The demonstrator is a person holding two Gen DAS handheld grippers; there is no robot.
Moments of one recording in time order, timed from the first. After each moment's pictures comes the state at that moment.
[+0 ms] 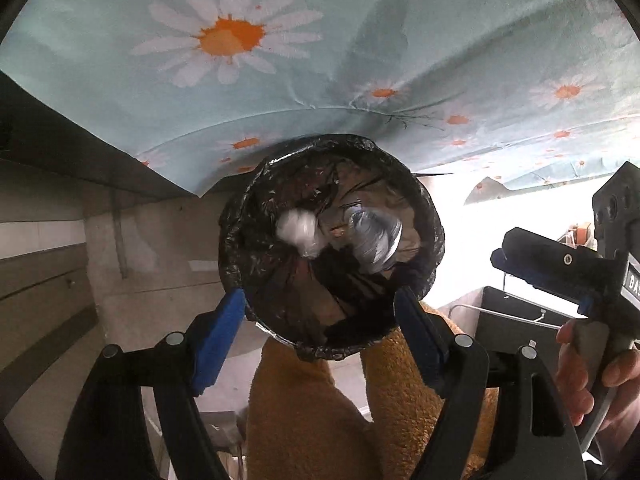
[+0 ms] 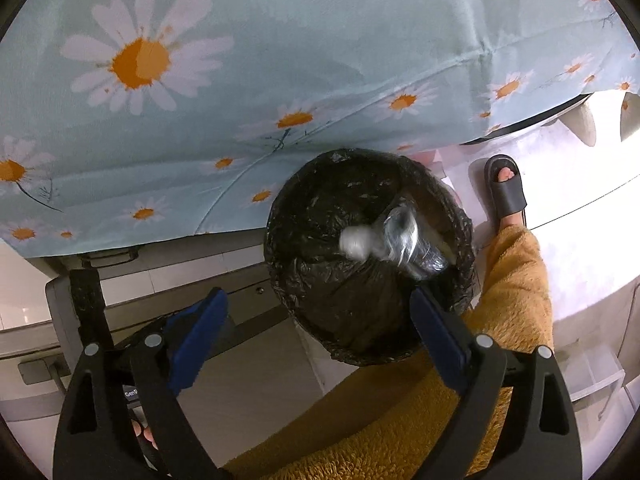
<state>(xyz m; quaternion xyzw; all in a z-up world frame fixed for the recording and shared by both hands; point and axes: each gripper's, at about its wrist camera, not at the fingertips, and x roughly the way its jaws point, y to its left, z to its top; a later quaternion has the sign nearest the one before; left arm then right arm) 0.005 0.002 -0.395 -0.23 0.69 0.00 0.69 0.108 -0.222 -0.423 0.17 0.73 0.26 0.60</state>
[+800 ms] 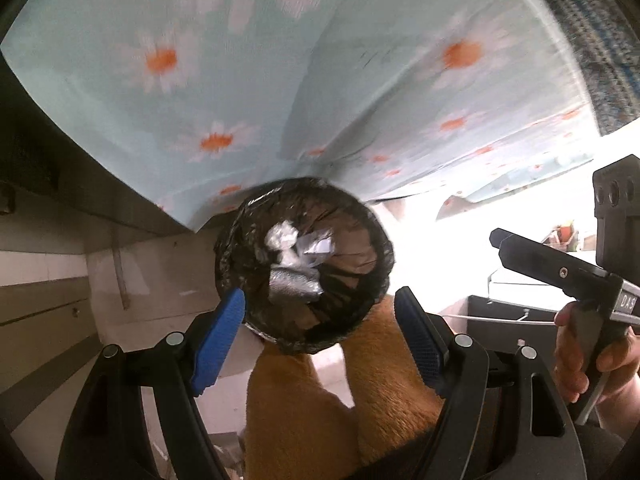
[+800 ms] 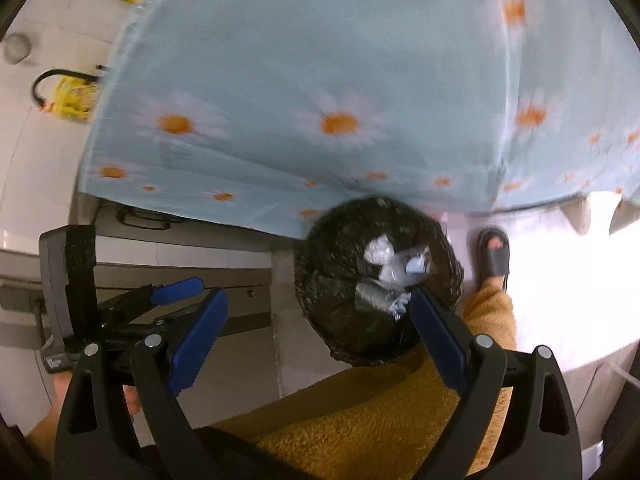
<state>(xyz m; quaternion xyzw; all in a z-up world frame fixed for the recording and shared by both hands) -0.004 -0.003 -0.303 -0.22 0.64 -0.03 0.74 0.095 -0.222 -0.305 0.08 0.64 0.35 0.67</state>
